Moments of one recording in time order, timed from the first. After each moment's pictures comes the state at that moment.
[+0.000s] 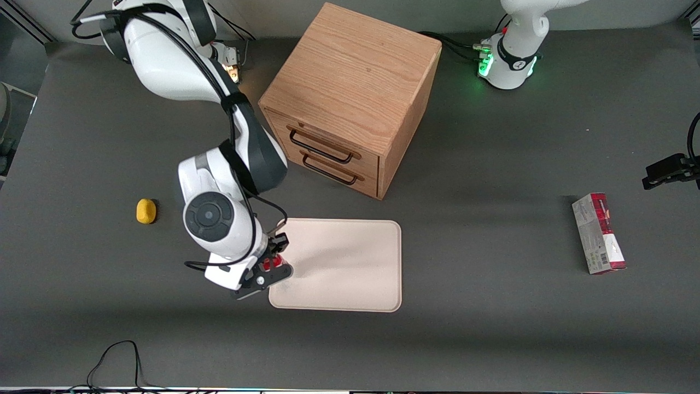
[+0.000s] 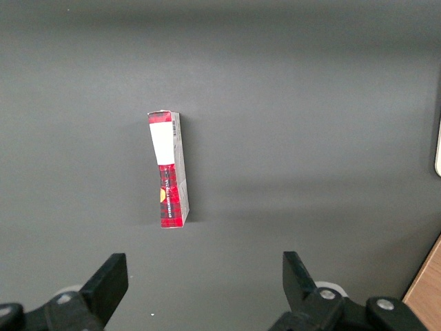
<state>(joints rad) 0.52 0.87 -0.16 -0.91 0.07 1.74 0.00</state>
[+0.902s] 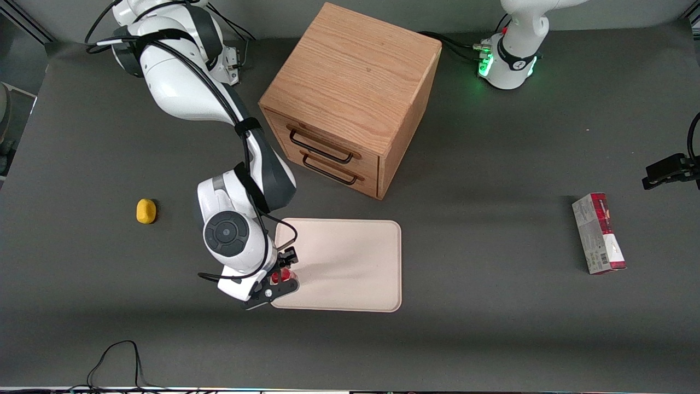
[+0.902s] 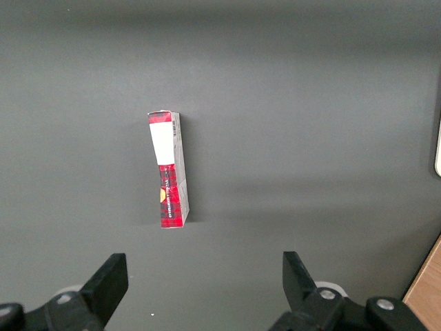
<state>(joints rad) 0.51 0.93 -0.16 -0.90 0.07 1.82 0.05</state>
